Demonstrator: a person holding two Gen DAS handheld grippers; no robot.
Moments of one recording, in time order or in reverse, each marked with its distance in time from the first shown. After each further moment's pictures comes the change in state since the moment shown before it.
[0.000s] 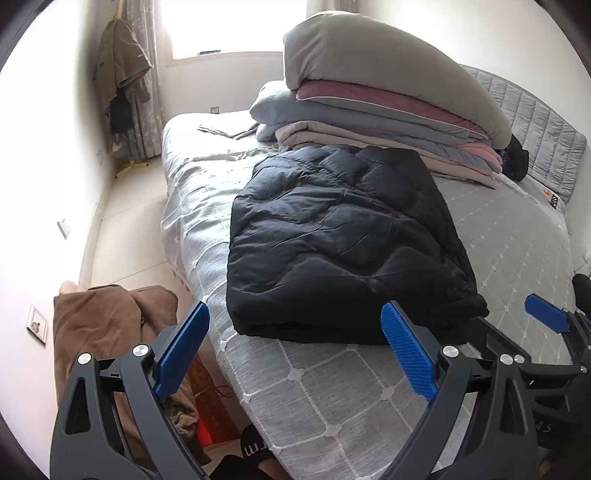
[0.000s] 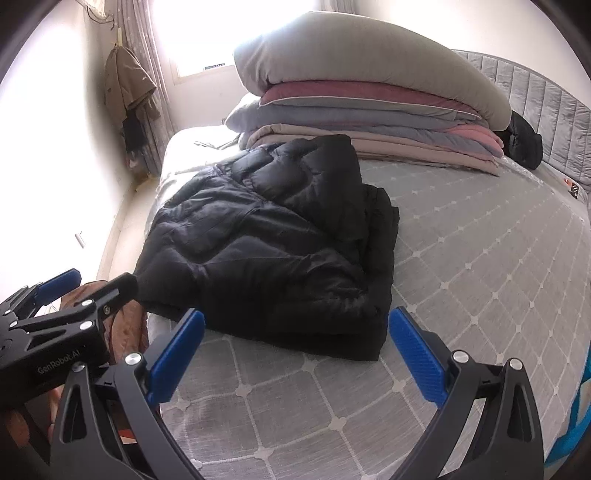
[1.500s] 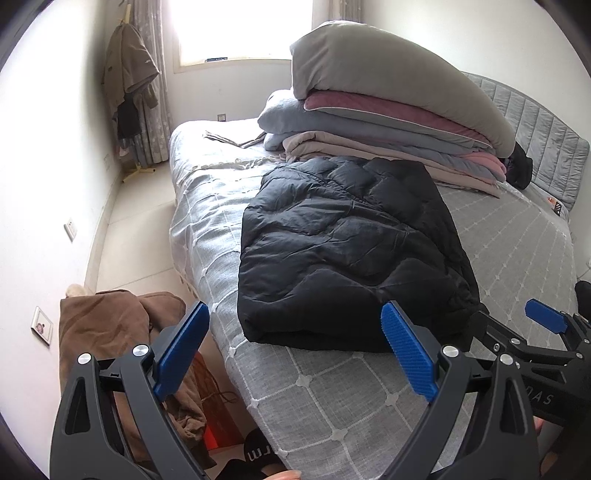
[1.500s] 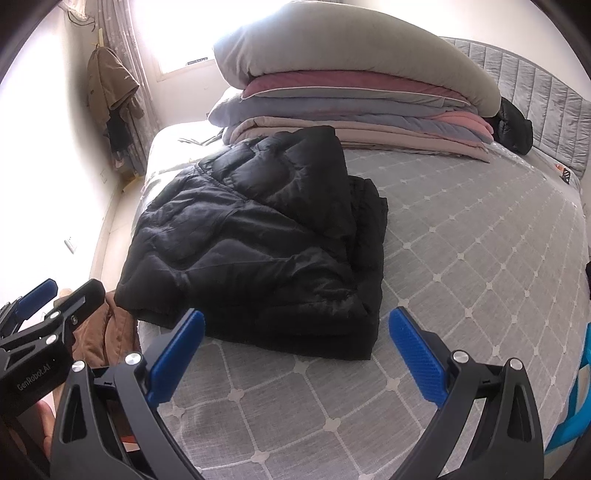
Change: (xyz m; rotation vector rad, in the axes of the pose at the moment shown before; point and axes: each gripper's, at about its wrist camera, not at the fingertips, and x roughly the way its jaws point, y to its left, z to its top) left arm -0.012 0.004 0.002 -0.011 -0.041 0.014; right arm 0.010 -0.012 0.006 0.049 0.045 -0.024
